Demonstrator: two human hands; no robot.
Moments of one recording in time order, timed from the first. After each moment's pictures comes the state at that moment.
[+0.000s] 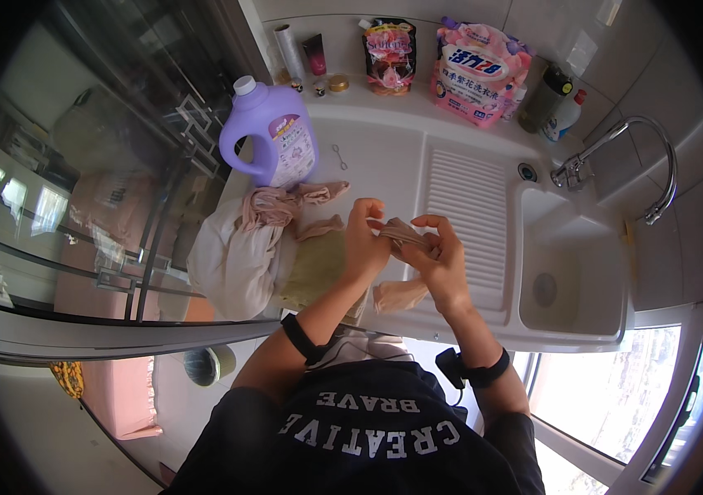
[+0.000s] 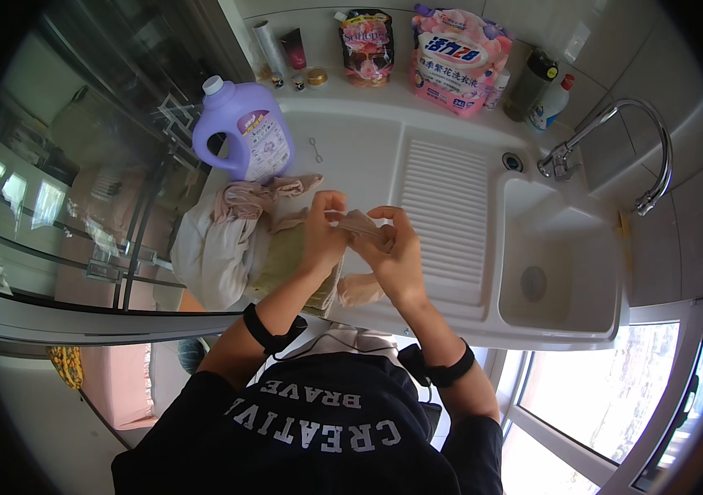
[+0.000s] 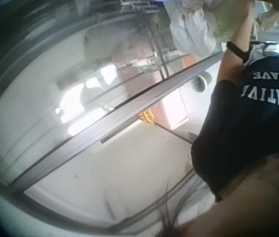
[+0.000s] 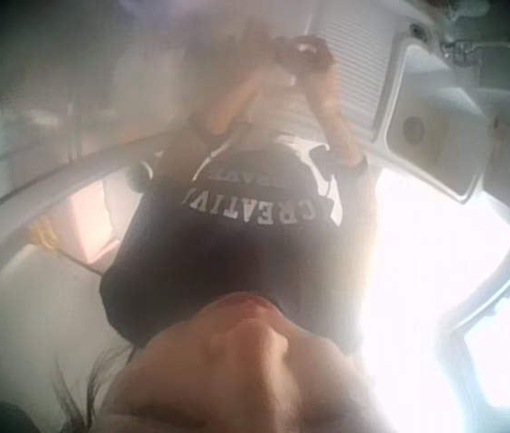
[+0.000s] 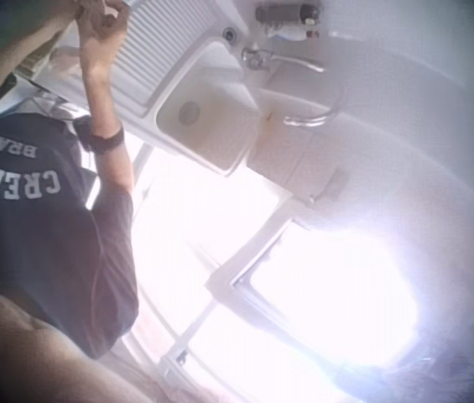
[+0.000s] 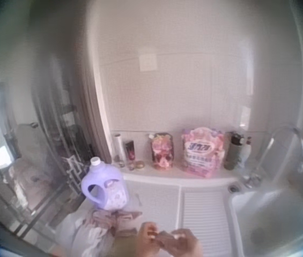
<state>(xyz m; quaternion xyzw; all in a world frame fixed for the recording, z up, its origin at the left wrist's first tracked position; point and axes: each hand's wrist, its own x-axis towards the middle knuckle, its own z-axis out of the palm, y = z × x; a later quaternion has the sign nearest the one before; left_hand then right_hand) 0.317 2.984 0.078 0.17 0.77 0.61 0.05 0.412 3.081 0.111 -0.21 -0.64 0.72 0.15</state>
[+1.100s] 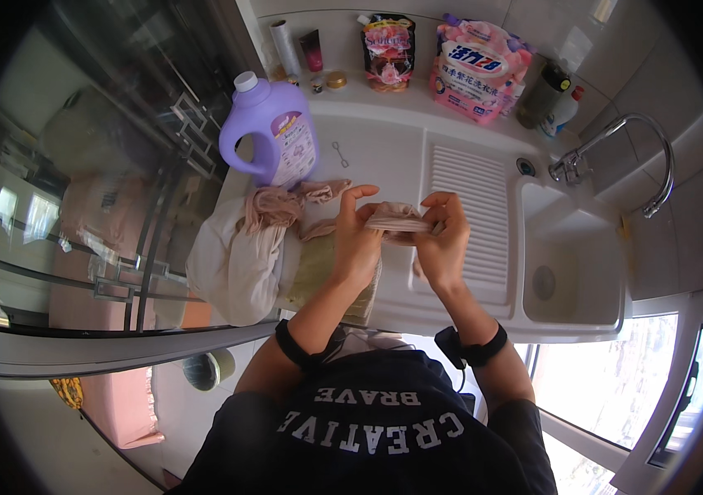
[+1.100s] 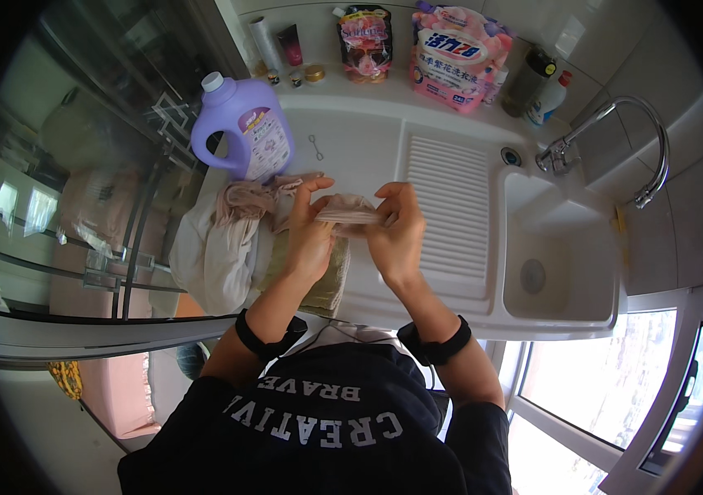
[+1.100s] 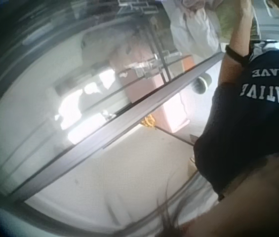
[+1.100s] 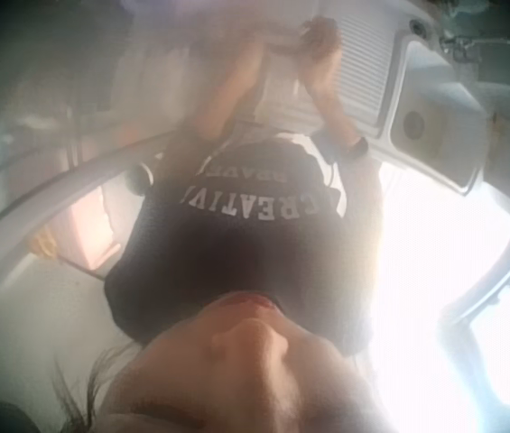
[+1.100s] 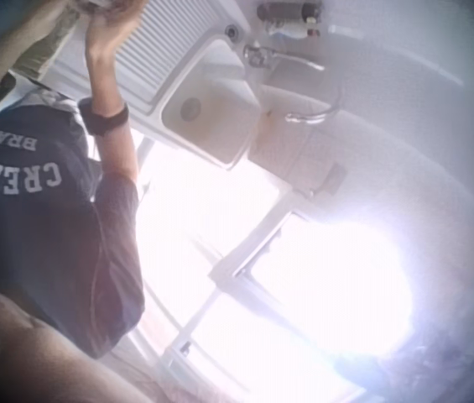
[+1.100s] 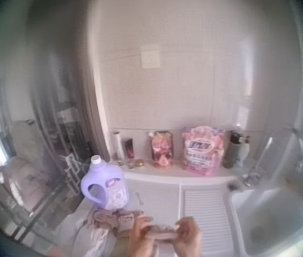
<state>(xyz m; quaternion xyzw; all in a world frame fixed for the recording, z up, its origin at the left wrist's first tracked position) 0.310 2.961 0.108 0.07 0.48 0.84 0.24 0.377 3.063 0.123 -0.19 -0.77 0.53 0.31</state>
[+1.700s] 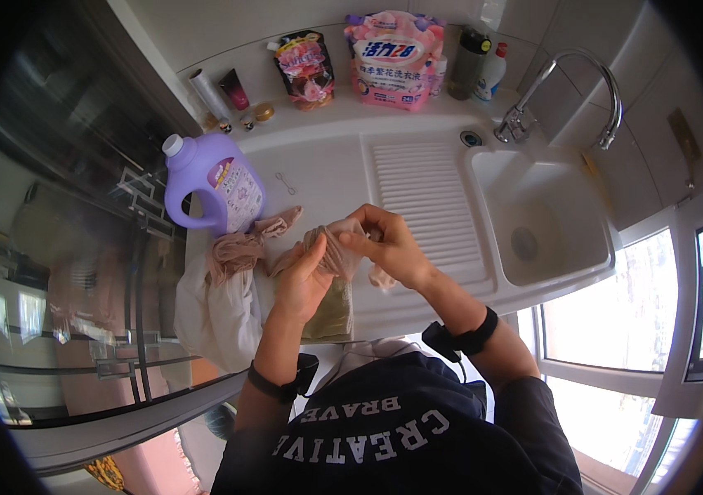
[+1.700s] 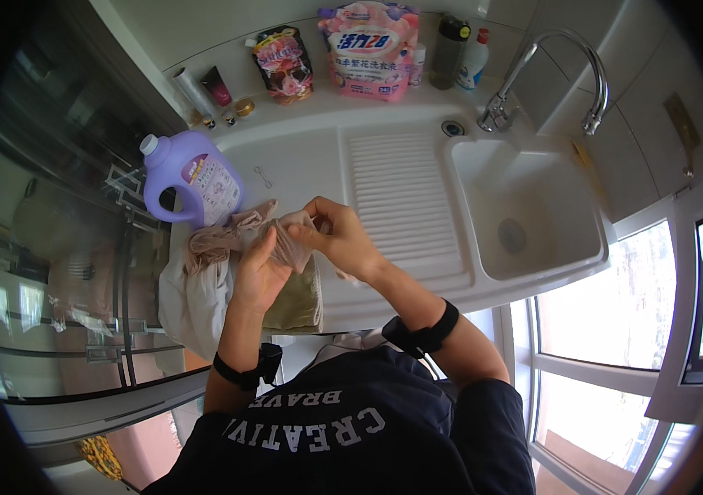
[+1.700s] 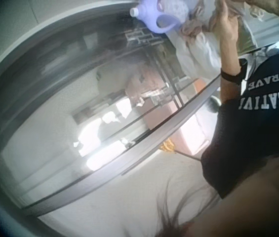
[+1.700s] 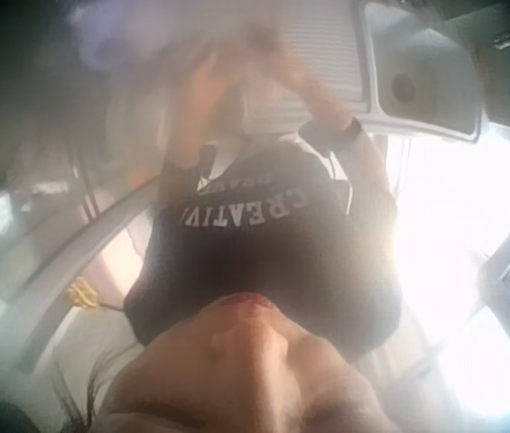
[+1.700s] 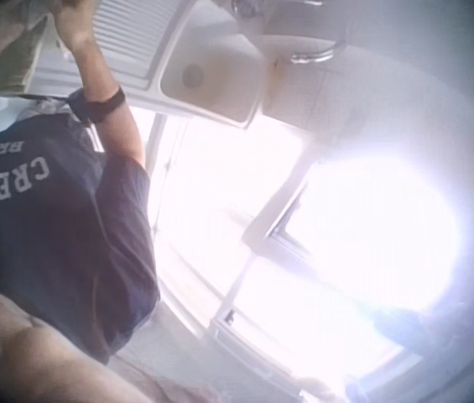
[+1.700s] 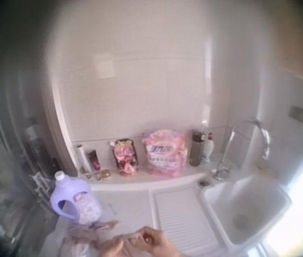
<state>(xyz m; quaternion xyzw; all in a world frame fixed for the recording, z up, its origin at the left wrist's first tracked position) 0.295 2.930 0.115 0.13 0.35 0.80 0.47 0.385 3.083 0.128 -0.14 -0.63 0.75 0.10</state>
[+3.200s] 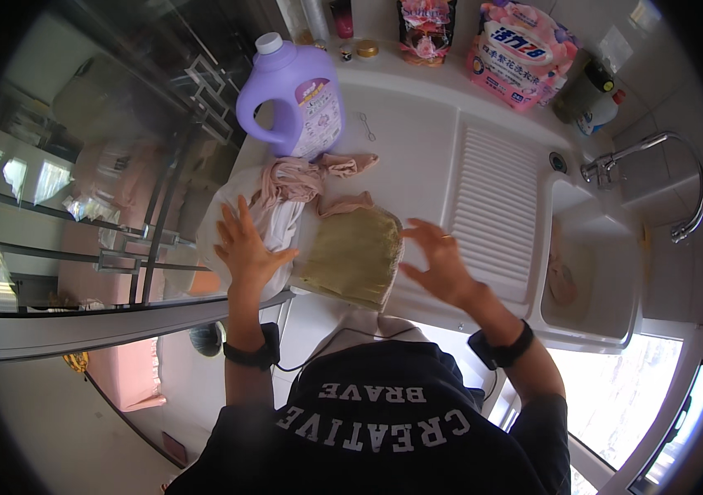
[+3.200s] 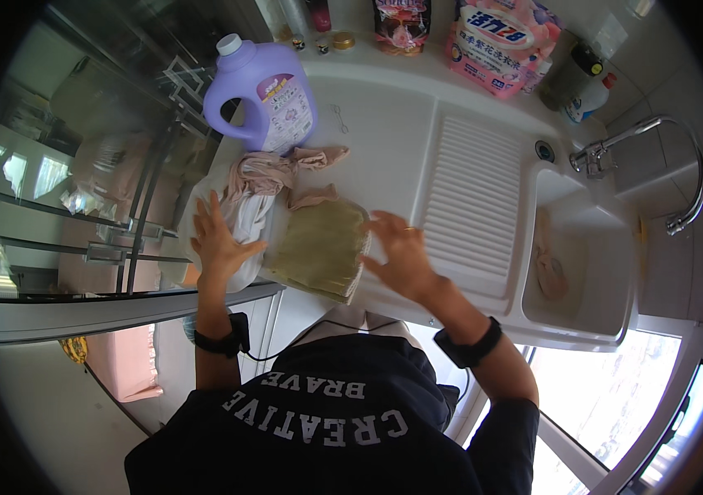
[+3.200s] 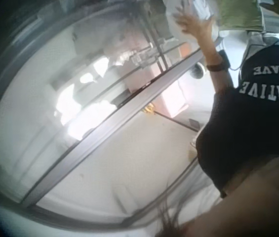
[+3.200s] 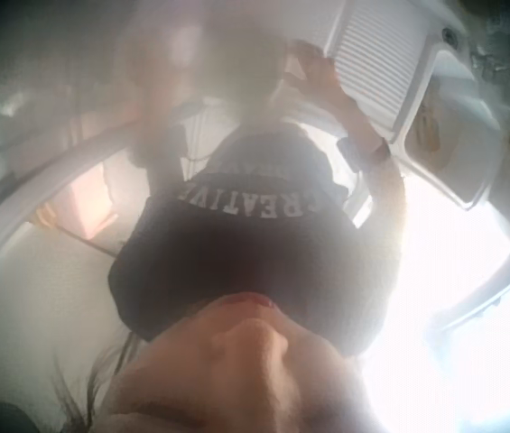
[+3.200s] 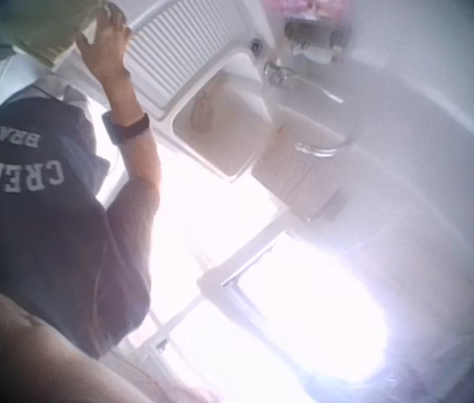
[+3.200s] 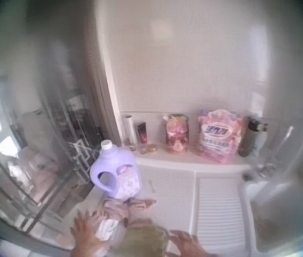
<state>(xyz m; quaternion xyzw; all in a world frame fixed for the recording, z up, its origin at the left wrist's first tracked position) 0.268 2.786 0.069 0.05 1.00 0.02 -0.05 0.398 3.069 0.051 0.04 -0.94 0.32 0.05</state>
